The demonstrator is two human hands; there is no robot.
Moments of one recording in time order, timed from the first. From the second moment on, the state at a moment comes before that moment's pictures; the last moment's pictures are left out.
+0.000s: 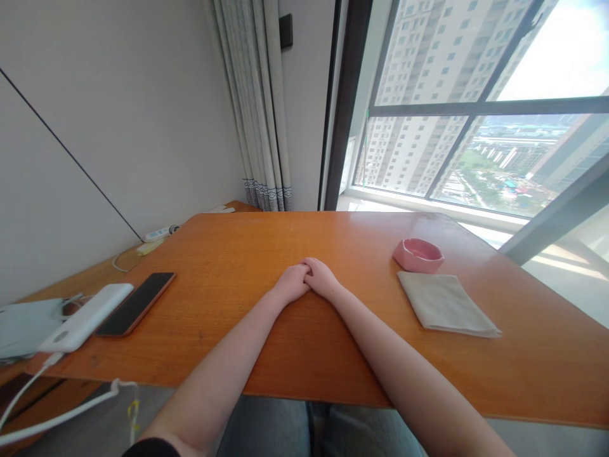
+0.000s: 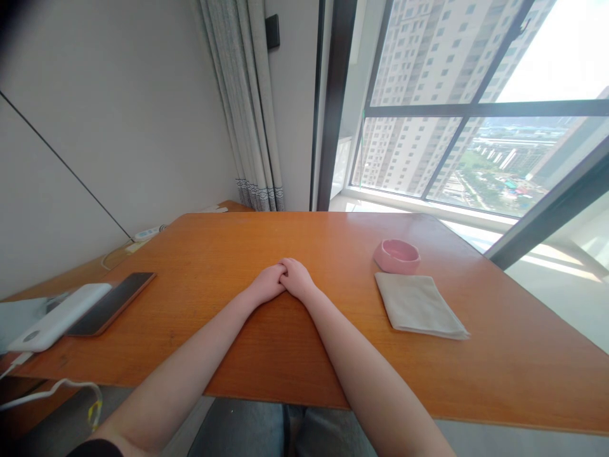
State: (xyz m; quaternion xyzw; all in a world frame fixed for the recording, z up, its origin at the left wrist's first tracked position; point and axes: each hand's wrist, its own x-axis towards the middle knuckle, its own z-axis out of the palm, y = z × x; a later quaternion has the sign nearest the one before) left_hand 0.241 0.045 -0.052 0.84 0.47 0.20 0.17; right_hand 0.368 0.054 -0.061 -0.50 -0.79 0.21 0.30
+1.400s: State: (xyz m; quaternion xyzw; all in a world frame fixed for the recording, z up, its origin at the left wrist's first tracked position) left_hand 0.235 0.042 -0.039 0.86 0.36 0.35 0.09; right_hand 0.427 0.045 -0.026 -0.61 -0.74 -0.06 0.27
